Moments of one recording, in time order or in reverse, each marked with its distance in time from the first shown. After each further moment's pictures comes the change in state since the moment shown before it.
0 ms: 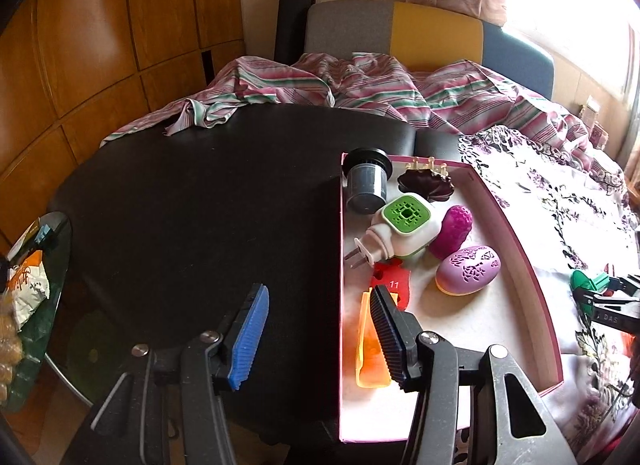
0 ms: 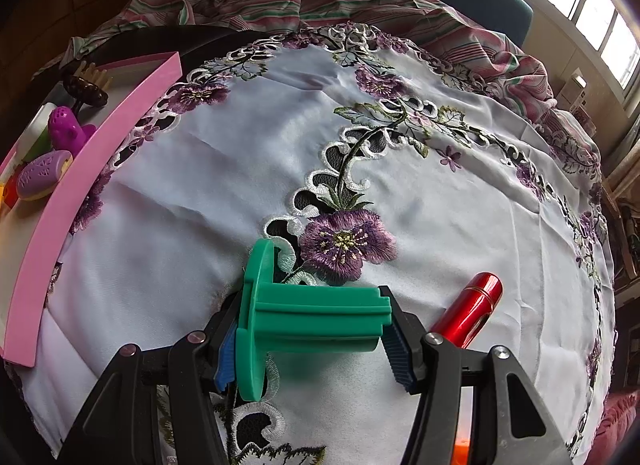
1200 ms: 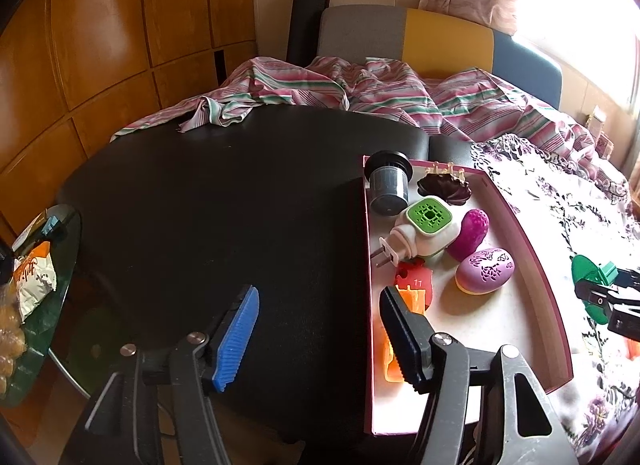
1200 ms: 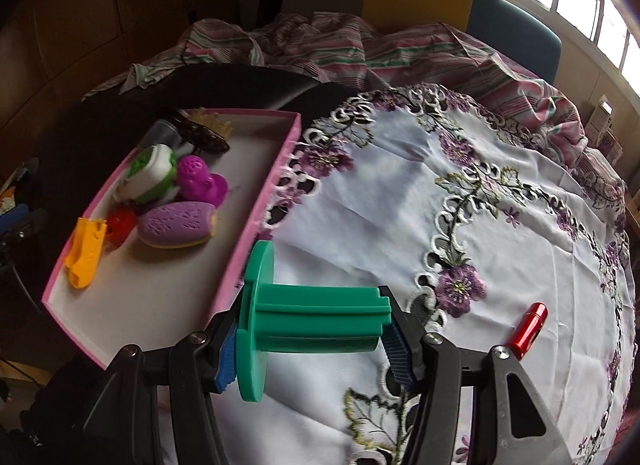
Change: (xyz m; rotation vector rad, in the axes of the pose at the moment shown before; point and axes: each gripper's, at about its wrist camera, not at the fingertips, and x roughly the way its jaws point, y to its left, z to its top) left arm -0.004 0.019 -0.006 -0.026 -0.020 0.014; right arm -0.068 0.087 0.026 -0.026 -0.119 0.163
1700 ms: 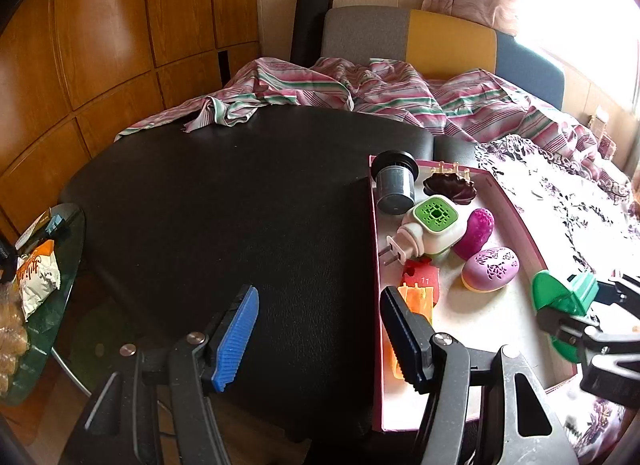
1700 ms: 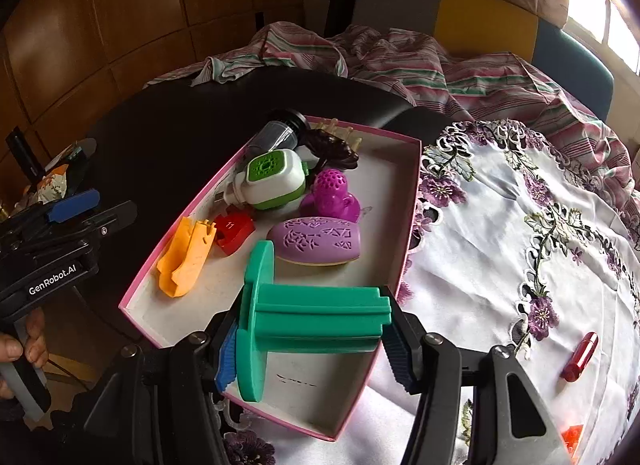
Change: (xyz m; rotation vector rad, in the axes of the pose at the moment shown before) left arm -0.001 0.004 -0.003 -0.002 -0.004 0.012; right arm -0.002 0.083 0.005 -0.106 -0.028 0.144
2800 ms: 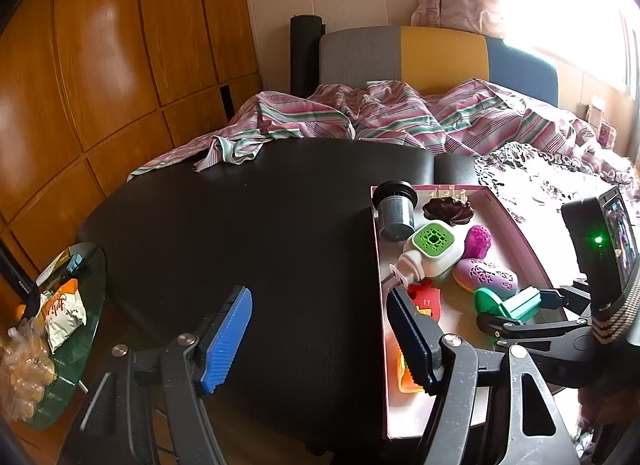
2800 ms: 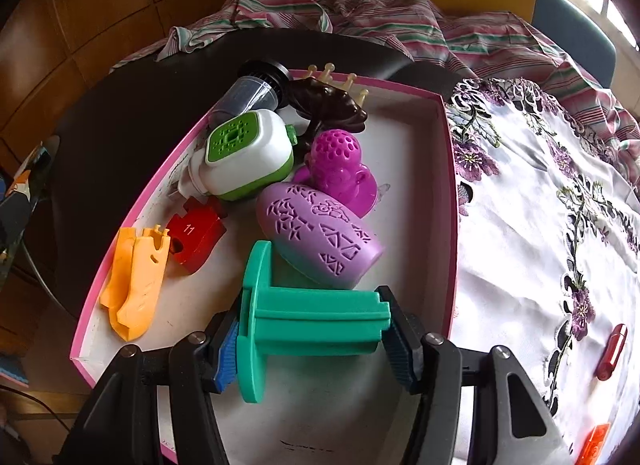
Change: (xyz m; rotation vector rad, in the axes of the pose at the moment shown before) left arm -0.021 -0.009 0.011 0.078 -0.097 0.059; right arm 0.064 0.006 0.012 0.080 0.121 -0.035
